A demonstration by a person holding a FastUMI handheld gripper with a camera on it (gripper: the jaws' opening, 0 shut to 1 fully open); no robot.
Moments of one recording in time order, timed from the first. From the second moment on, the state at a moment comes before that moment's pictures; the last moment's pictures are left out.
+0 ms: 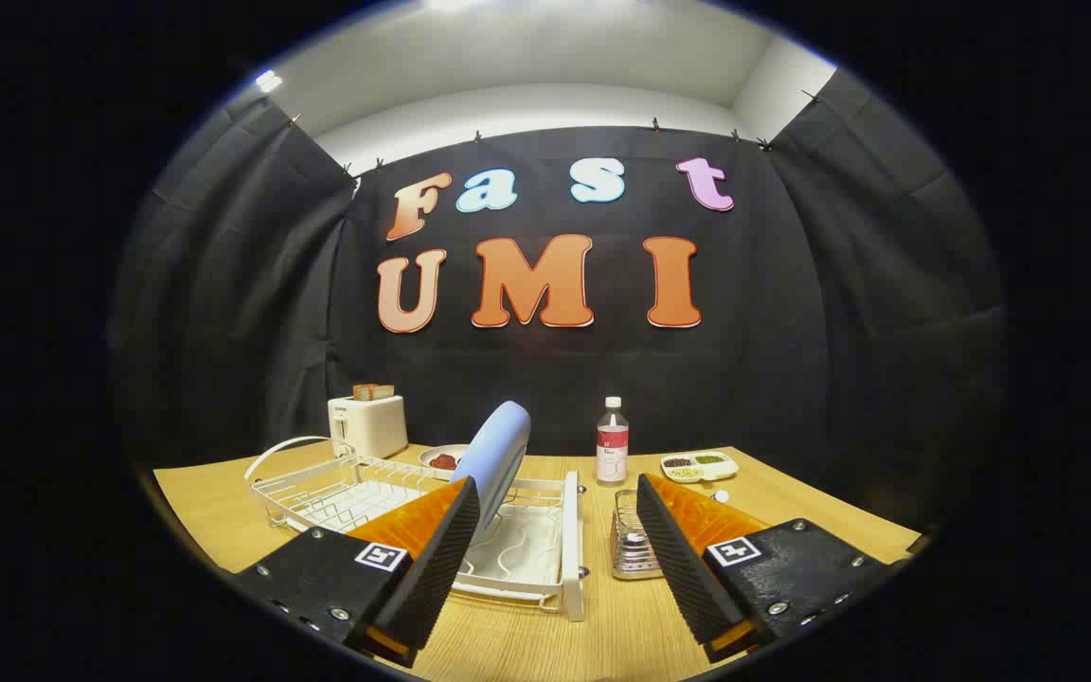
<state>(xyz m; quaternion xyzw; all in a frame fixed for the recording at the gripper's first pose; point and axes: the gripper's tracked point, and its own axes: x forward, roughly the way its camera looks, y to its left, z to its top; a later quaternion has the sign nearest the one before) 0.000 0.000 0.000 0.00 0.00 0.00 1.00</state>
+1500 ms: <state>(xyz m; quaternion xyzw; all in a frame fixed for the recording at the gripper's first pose) 0.071 0.036 0.021 0.10 0.22 0.11 0.97</state>
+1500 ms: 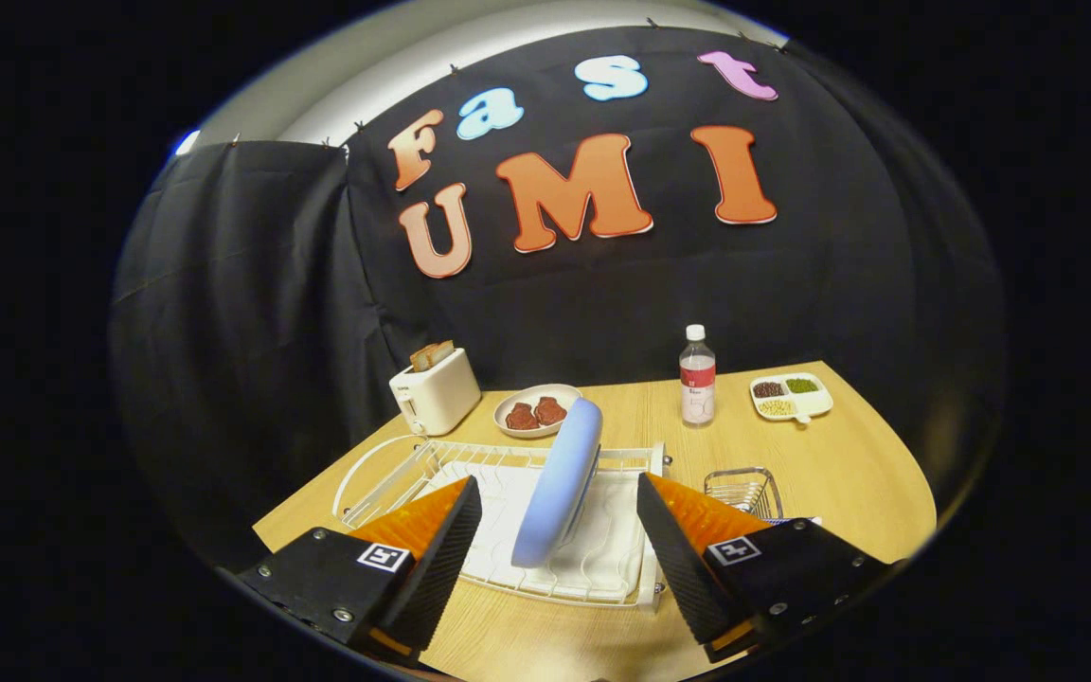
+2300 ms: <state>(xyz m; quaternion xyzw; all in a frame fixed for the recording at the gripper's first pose) 0.155 0.062 -0.065 0.11 0.41 0.05 0.90</state>
